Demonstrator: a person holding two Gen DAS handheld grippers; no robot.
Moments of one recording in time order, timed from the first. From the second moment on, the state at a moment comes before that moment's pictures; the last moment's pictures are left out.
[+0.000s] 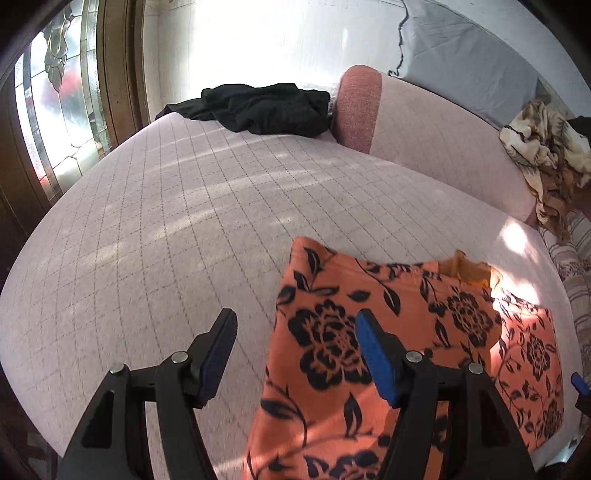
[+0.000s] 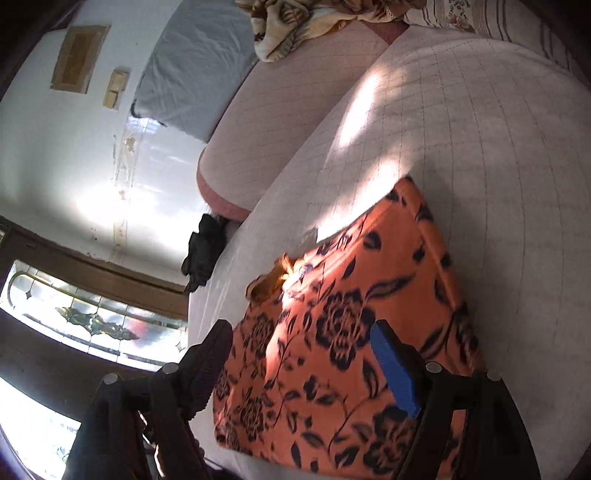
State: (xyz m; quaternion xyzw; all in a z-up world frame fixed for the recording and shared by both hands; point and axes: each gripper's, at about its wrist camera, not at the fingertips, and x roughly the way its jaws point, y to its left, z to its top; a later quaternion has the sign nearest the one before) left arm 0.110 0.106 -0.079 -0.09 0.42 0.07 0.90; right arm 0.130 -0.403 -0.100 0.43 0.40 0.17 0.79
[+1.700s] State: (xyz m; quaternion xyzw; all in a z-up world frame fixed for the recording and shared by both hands) left arm 0.077 -0.013 -0.134 0.01 0.48 0.00 0.88; right arm 0.188 -0.457 -0.140 0.33 0.46 0.13 0.81
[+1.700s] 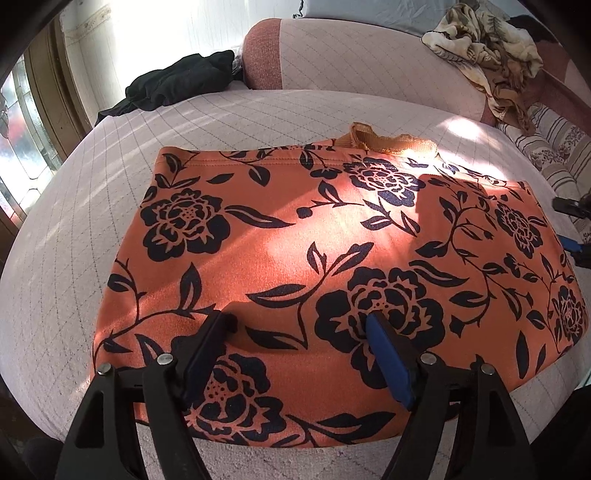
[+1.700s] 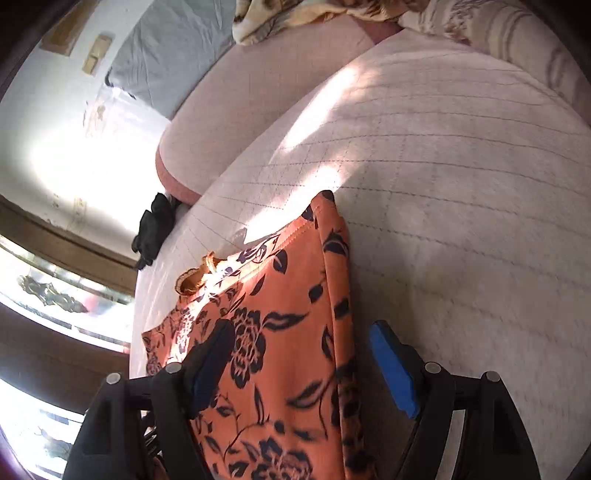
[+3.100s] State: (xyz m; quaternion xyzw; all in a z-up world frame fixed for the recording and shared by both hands) left arm 0.032 0.133 -0.122 -0.11 0.51 0.12 0.84; right arm 0.137 -0.374 -0.147 0.32 0.45 0.14 0.82
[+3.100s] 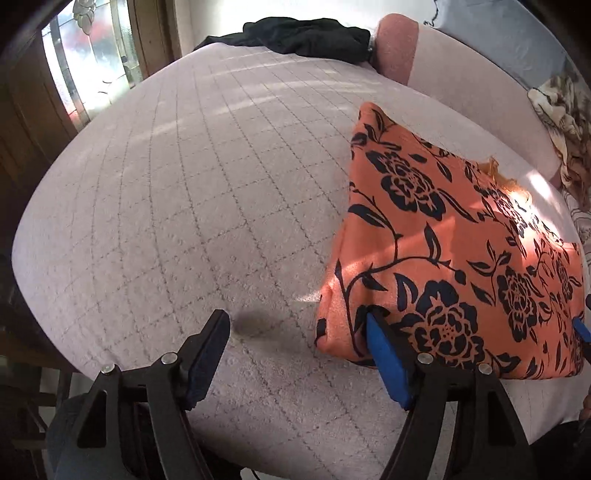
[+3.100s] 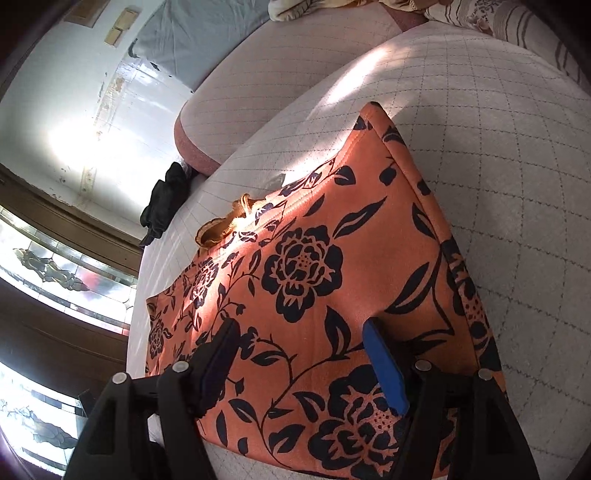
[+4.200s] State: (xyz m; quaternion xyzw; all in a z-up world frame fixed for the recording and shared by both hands) left arm 0.057 0.107 -0.128 0.02 0.49 0.17 0.86; right arm 0.121 -0.384 -0.120 0.38 0.40 0.17 0.81
